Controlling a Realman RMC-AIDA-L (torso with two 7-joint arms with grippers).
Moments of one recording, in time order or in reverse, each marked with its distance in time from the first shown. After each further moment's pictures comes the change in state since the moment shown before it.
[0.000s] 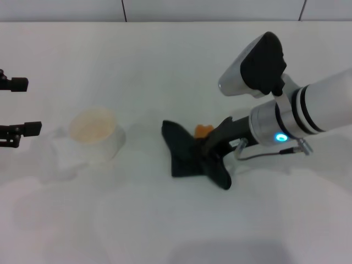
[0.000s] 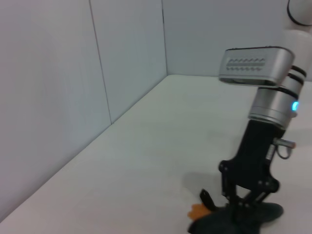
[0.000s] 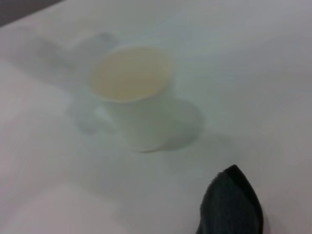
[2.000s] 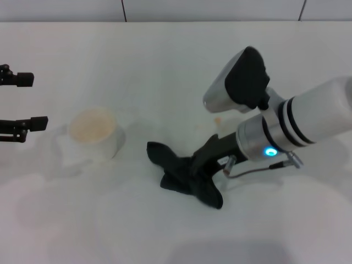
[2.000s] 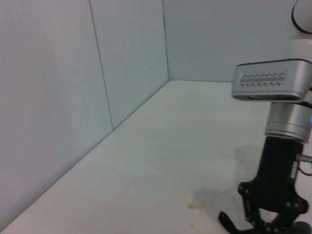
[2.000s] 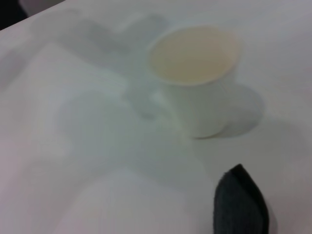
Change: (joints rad) left arm -0.010 -0.017 -0.001 0.002 -0.001 -0.014 0.002; right arm 0.017 0.005 -0.063 -0.010 0.056 -0.049 0.000
